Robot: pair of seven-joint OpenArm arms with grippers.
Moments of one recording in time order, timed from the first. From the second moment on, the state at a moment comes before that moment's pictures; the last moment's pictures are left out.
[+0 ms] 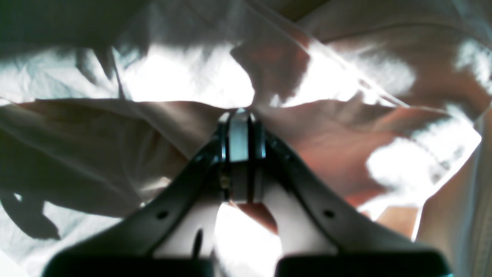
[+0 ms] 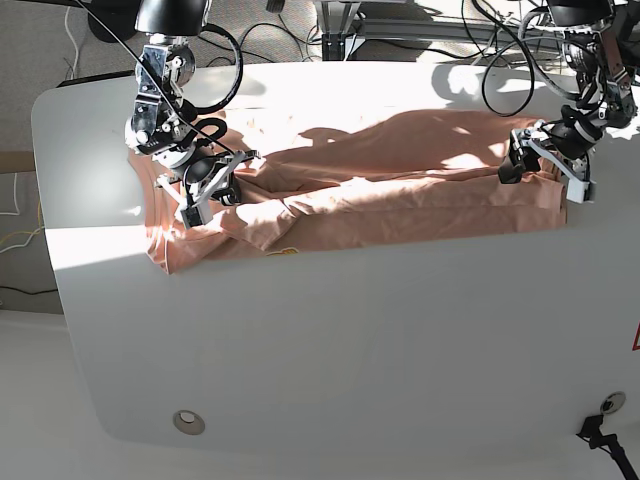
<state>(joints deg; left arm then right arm) 13.0 -19.8 -26.3 81.6 -42.5 -32.0 46.7 -6.9 4.1 12.7 86.9 12.5 28.9 -39.4</state>
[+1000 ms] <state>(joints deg) 11.2 -7.5 -7.3 97.6 -40.8 -31.3 49.6 -7.1 4.0 12.7 87.1 12.5 29.0 -39.3</state>
